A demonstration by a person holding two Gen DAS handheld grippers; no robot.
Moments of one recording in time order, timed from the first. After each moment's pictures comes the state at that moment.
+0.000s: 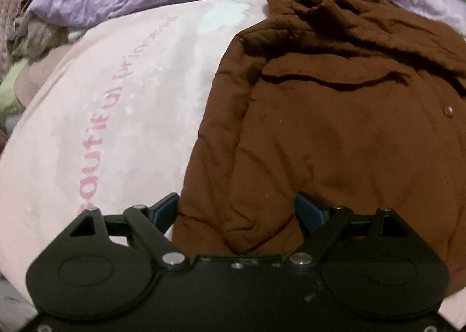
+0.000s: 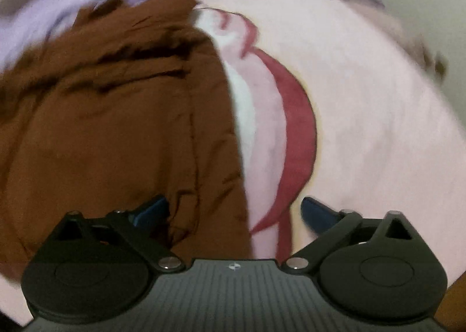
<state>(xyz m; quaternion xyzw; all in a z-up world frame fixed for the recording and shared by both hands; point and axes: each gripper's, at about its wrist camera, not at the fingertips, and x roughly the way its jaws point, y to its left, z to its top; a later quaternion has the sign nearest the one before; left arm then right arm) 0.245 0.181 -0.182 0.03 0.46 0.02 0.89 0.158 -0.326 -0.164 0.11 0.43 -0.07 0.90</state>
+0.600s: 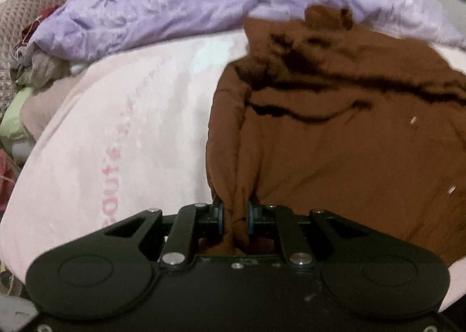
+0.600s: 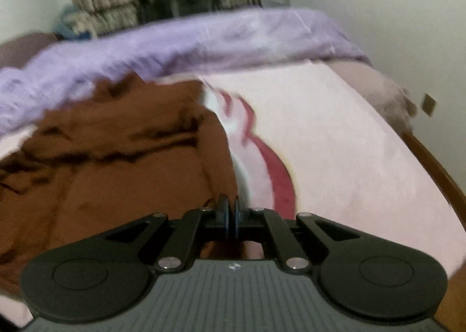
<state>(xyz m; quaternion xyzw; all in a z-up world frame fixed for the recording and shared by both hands) 0.213 0.161 -0.139 0.06 0.42 0.01 0.90 0.120 -0.324 -0.093 0.09 0.34 -0.09 0.93</state>
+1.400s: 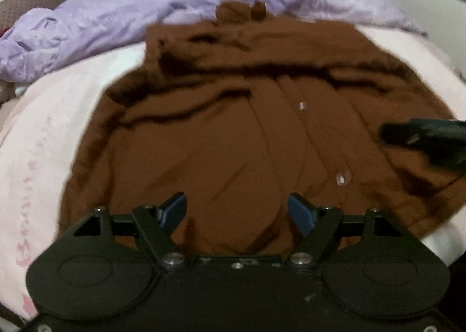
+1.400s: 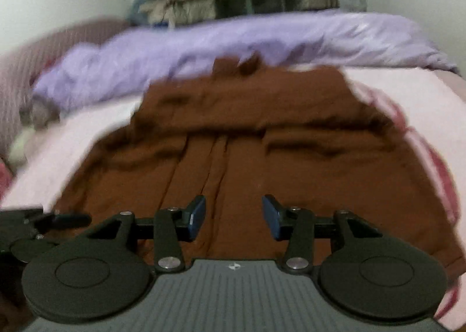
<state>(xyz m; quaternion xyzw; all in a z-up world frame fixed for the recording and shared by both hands) 0.193 0.046 -0.154 0.07 0.41 -0.09 0.90 0.121 -0.141 -0.104 0.07 0.32 0.07 0.94</state>
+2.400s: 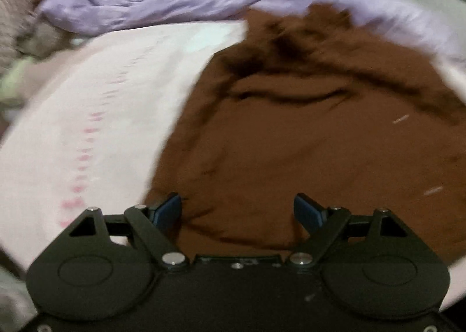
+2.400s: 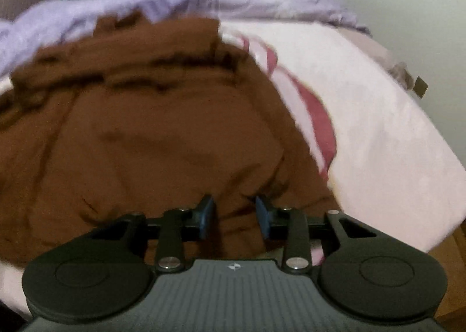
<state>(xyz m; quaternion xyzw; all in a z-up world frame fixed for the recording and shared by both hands) 0.193 0.143 -0.172 0.02 0.42 0.04 0.91 0.093 -0.242 -0.155 0.05 0.40 -0.11 0.91</state>
